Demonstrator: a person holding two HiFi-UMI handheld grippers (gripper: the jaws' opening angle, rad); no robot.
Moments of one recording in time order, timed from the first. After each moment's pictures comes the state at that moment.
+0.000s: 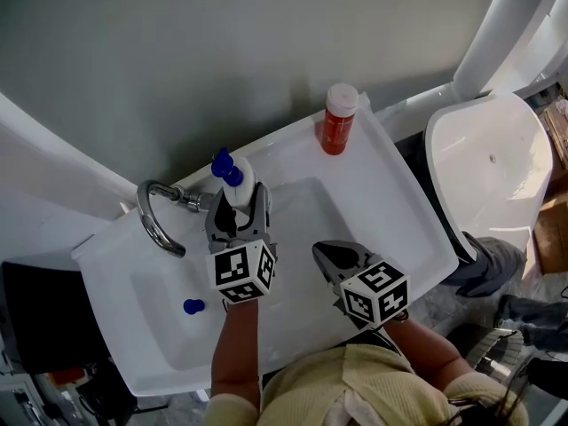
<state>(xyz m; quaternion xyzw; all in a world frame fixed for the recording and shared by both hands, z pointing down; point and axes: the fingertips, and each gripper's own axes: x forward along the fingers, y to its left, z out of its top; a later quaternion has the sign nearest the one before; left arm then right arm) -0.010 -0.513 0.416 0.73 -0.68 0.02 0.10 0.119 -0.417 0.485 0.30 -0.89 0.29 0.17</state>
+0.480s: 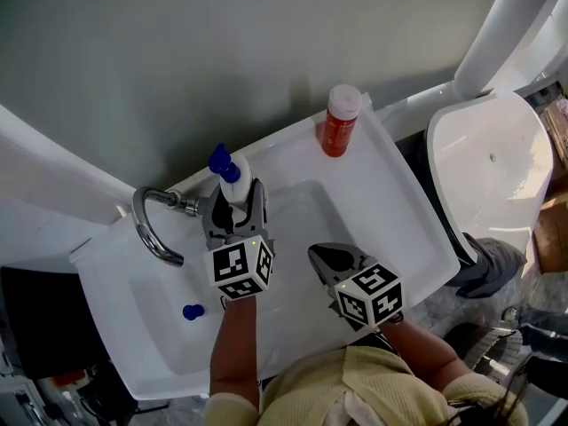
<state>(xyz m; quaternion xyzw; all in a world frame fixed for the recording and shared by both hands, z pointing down) -0.018 -0.531 0.424 0.72 -0.68 0.03 0.09 0.109 -0.422 0.497 0.29 -0.89 0.30 0.18</state>
